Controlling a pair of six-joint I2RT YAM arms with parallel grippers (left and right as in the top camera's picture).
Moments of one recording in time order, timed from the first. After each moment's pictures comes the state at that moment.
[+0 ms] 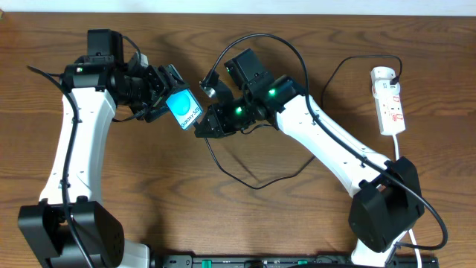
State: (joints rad) left arm 0.05 1.65 1.48 -1.04 0.59 -0.63; right arm 0.66 1.90 1.62 -0.75 -0.79 0.40
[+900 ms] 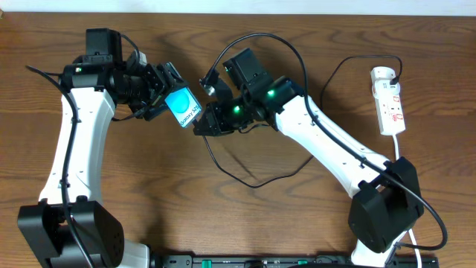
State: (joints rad) left arm 0.06 1.65 1.48 -1.03 0.59 -0.63; right arm 0.67 1.90 1.62 -0.71 -0.76 0.47
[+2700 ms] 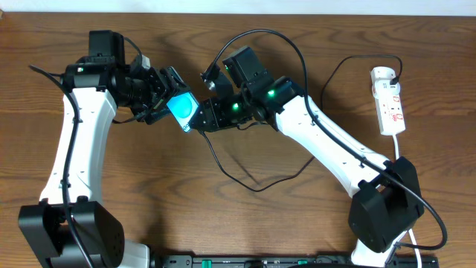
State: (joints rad) left arm 0.05 1.65 1.48 -1.07 0.60 -0.61; right arm 0.67 1.90 1.61 -0.65 -0.69 0.48
